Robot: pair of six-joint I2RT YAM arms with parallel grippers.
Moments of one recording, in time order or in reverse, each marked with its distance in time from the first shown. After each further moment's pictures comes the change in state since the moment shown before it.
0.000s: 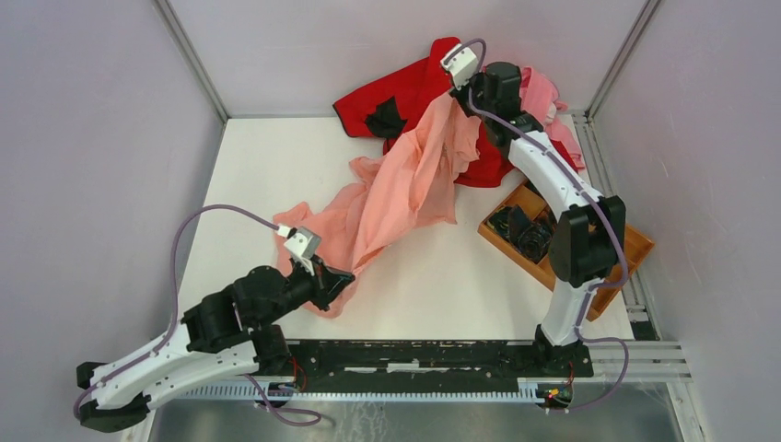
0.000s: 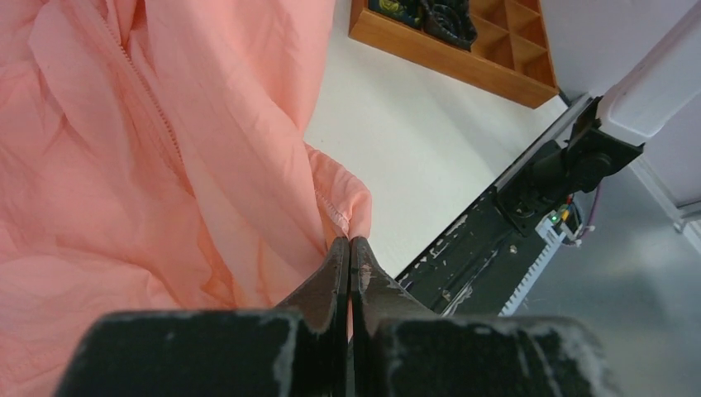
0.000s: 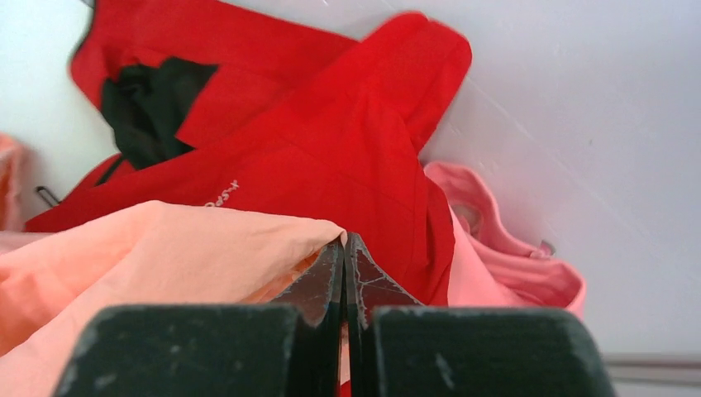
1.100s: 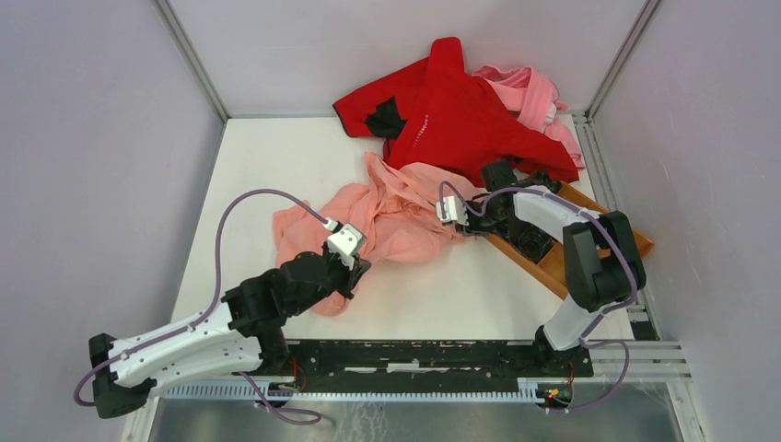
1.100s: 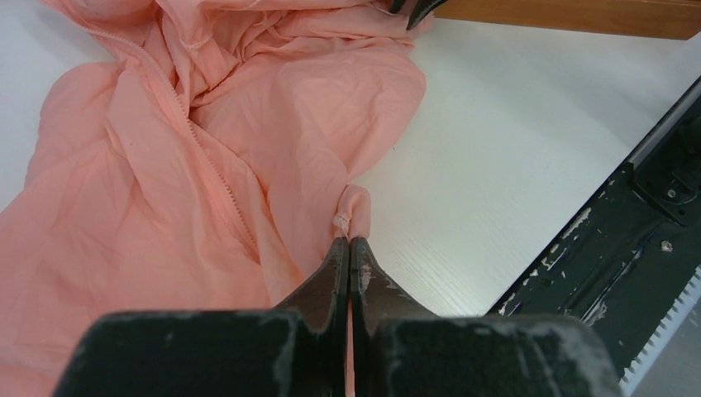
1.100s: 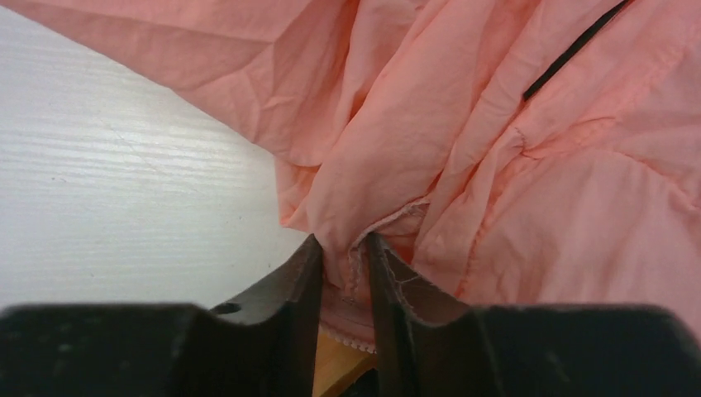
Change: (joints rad) left arm -0.005 0.264 -0.005 0.184 -0.068 0.284; right arm -0.014 -0.171 -0.683 -0.508 -0.438 -0.822
